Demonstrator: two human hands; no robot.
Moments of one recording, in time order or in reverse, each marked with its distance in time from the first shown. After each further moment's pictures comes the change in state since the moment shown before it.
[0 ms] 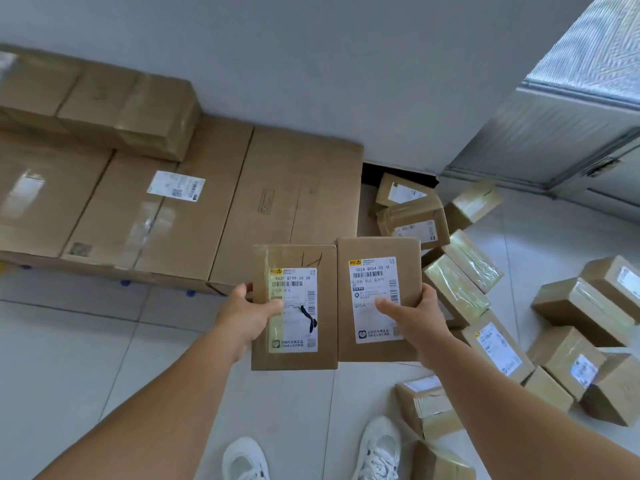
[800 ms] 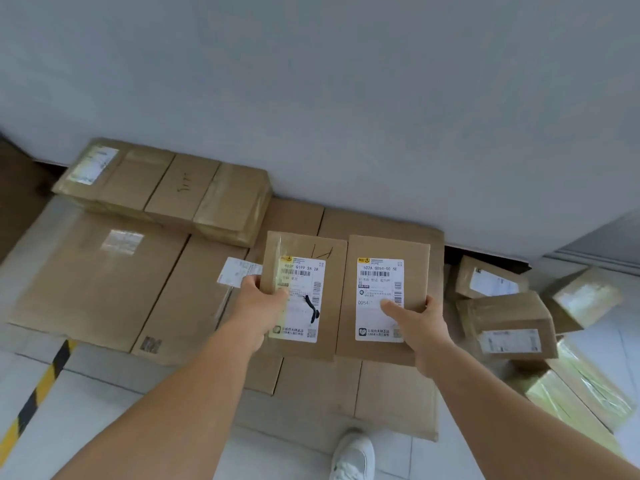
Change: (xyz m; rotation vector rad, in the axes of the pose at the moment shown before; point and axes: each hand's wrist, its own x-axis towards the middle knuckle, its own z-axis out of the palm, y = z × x) left_hand 0.153 0.175 -0.123 -0.034 0.215 0.102; right_hand 0.107 -0.186 0.170 0.145 -0.070 0.009
